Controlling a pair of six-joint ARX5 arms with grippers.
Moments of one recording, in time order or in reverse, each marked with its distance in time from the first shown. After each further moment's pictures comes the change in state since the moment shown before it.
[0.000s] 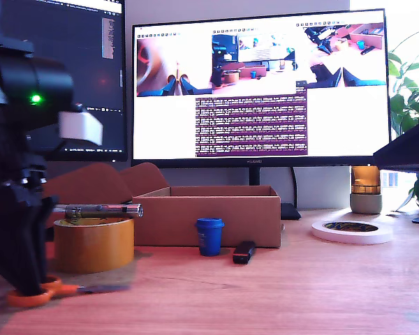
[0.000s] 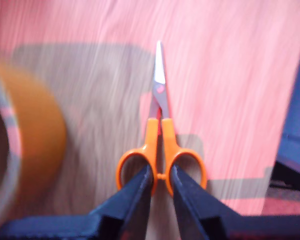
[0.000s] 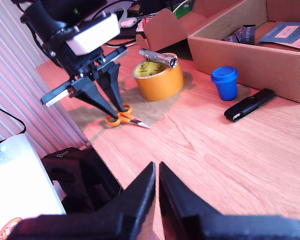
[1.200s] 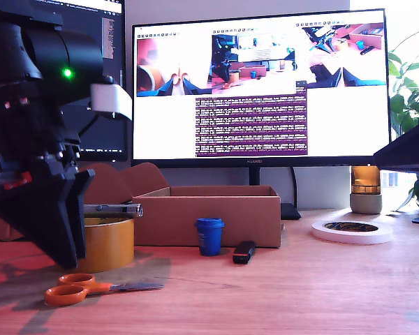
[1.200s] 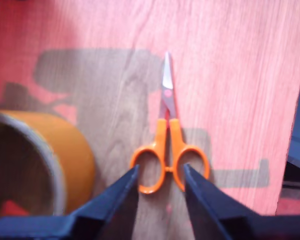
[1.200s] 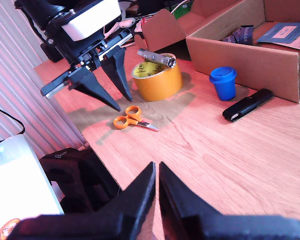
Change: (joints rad) left arm -0.037 0.027 0.061 -0.027 -0.048 -0.001; right arm 0.000 0.000 0.000 0.000 0.006 0.000
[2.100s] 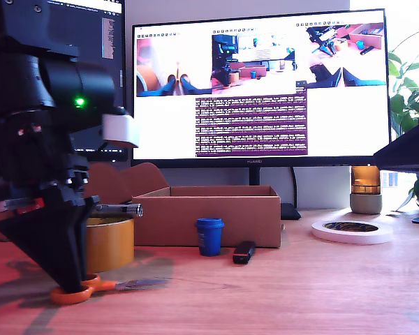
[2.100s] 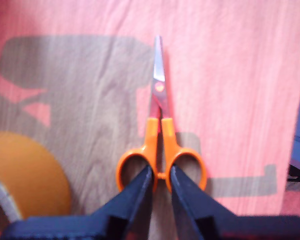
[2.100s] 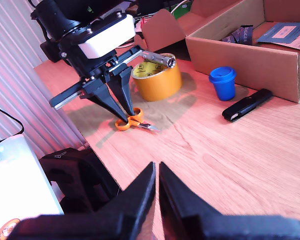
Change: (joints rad) left arm -0.029 0.079 0.020 0.007 0.010 0.001; right arm 0.000 0.000 0.000 0.000 0.000 0.000
